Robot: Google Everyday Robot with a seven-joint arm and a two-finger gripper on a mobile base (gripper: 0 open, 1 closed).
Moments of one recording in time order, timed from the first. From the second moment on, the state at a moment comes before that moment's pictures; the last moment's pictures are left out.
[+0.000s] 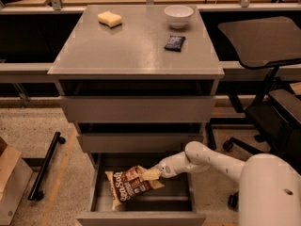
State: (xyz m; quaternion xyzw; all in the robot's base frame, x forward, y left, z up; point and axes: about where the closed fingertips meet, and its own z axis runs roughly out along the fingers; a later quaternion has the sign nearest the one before) arm 0.559 0.015 0.350 -0.33 0.80 0.48 0.15
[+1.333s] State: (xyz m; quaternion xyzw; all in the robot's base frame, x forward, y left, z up) arm 0.530 -0.027 0.595 -0.42 0.75 0.47 0.21
